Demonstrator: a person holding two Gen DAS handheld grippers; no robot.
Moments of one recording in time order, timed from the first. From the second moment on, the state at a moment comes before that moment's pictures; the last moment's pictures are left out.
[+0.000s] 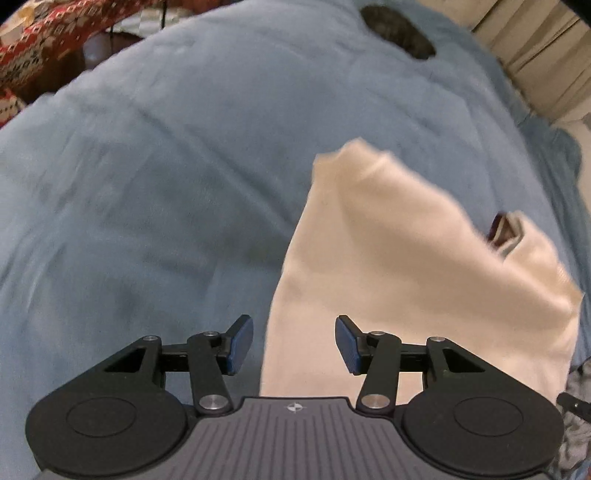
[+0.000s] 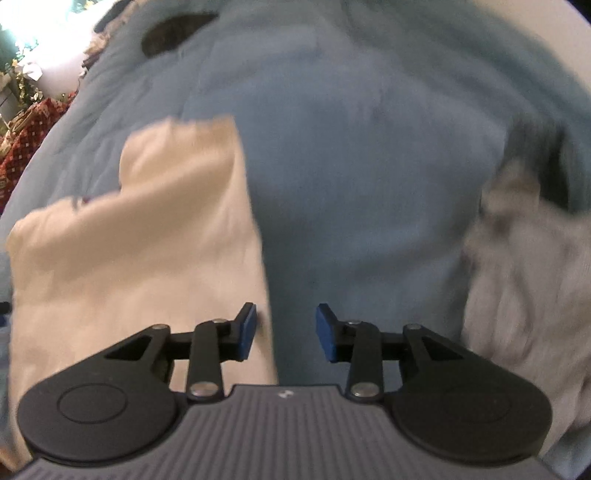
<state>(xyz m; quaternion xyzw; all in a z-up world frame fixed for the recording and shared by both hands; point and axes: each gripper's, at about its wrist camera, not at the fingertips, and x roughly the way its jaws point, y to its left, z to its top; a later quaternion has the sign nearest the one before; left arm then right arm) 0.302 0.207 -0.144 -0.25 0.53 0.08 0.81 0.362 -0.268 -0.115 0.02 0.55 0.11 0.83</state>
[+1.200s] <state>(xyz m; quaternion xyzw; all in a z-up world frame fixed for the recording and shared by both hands) 0.150 0.156 -0.169 -0.26 0.68 -0.01 0.69 0.228 -0.282 -0.125 0.04 0.66 0.12 0.74</state>
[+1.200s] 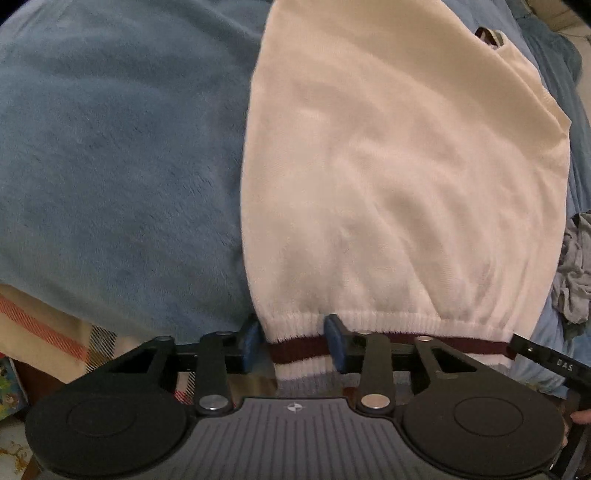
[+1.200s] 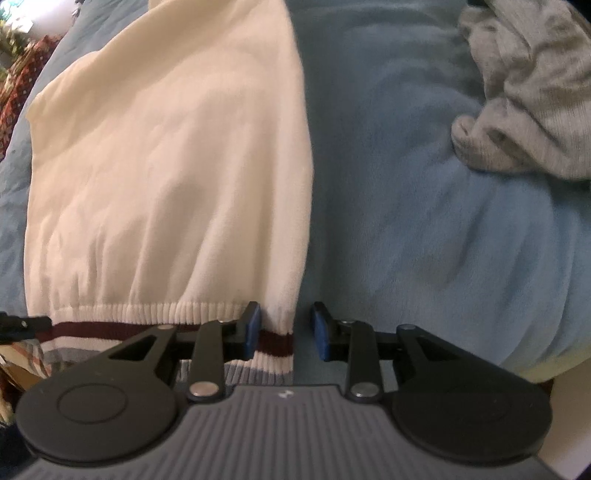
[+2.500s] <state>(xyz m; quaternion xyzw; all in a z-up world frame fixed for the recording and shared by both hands) 0.143 0.182 -0.136 -0.16 0.66 0.00 0.73 0.216 -0.321 -0.086 -0.06 0.66 0.16 0.73</state>
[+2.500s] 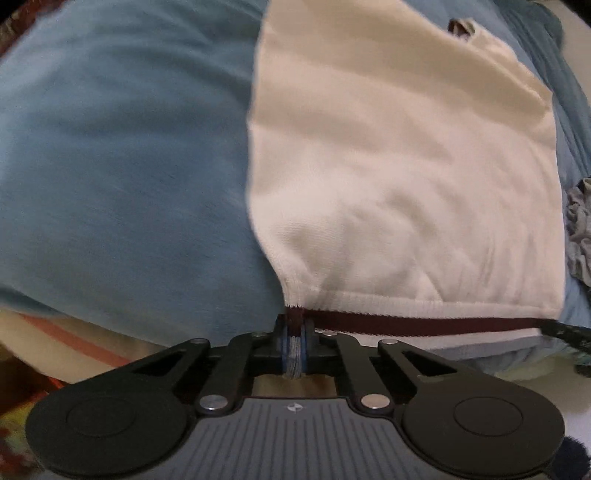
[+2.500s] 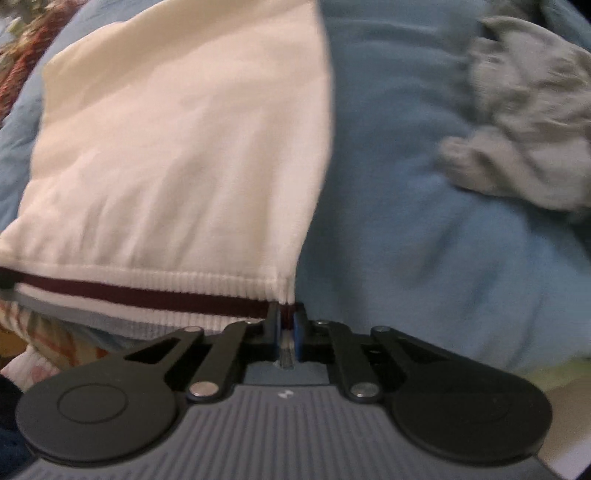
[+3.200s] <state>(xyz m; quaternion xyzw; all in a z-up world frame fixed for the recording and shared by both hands) 0.140 0.203 -0.199 -0.19 0.70 -0.02 0.68 0.221 -0.324 -0.077 -0.12 0.68 0.15 0.71</state>
